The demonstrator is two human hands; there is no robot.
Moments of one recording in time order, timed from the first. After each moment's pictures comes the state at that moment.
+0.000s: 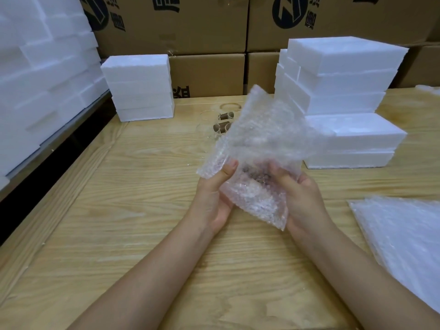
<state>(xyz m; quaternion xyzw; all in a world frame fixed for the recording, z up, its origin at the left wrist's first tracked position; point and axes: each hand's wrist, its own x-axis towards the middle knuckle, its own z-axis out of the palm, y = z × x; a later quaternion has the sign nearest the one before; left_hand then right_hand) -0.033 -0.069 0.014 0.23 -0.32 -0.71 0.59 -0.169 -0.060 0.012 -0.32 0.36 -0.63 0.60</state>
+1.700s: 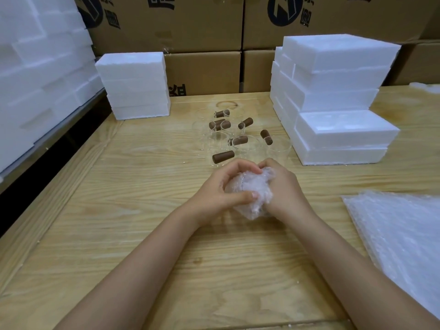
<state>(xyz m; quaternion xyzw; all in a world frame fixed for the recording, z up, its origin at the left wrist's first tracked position) -0.022 -0.073 0.011 0.33 -0.66 -0.54 0.40 -0.173 -0.076 0.012 -0.66 0.60 -0.36 0.26</state>
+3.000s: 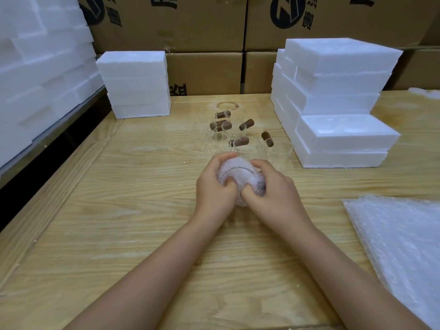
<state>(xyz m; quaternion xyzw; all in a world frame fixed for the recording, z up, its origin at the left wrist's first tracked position) -0.043 -0.075 -0.001 0.51 -0.52 -0.36 0.58 -0.163 -0.062 0.009 -0.68 0.59 -0.39 0.20</state>
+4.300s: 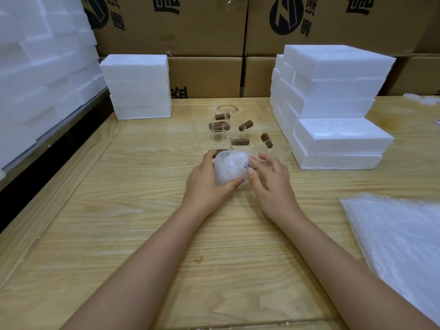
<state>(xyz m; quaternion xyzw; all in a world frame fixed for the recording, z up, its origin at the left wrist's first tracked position) -0.015 -0.102 -0.015 0.60 -0.66 -0.22 0.39 -0.169 -0.091 -0.013 -0.70 0.55 -0.42 0.16</state>
